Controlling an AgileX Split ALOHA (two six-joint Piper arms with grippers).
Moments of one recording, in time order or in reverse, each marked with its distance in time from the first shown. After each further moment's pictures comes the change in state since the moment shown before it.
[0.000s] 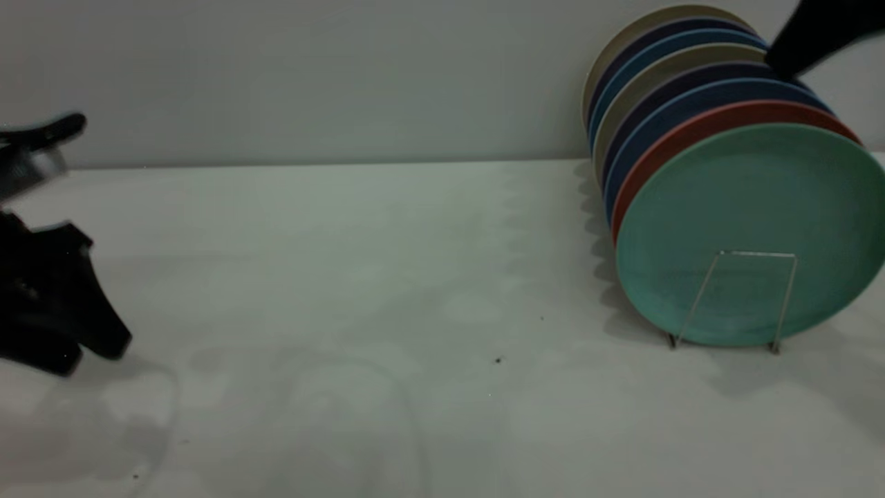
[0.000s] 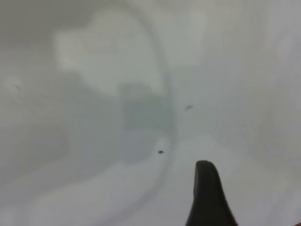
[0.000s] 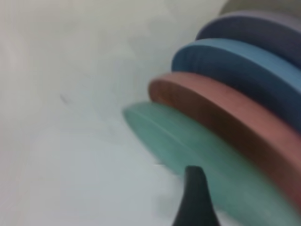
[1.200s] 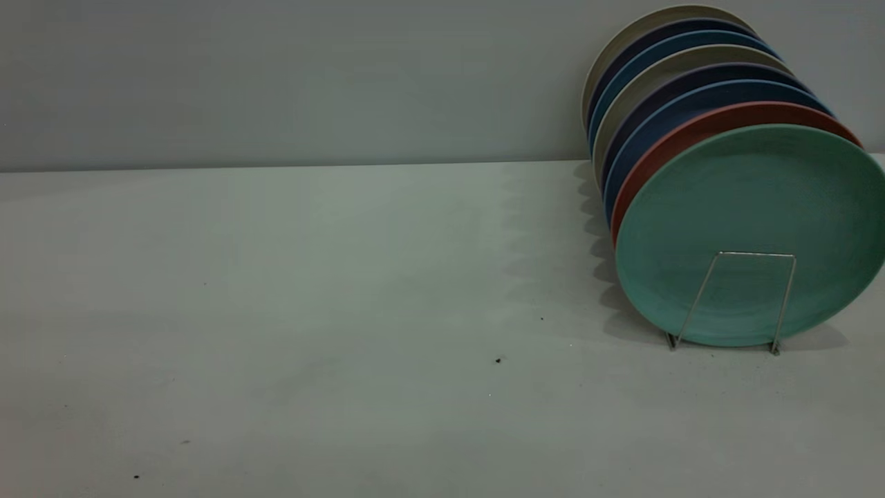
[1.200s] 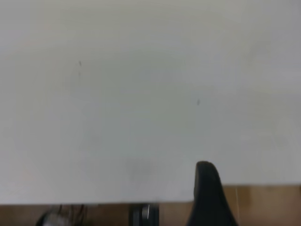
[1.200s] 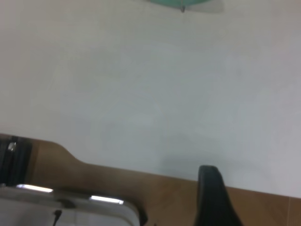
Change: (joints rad) left arm 0.000 -1.482 0.109 0.573 0.593 -0.653; right arm -0.001 -1.082 0.455 -0.424 0.517 0.678
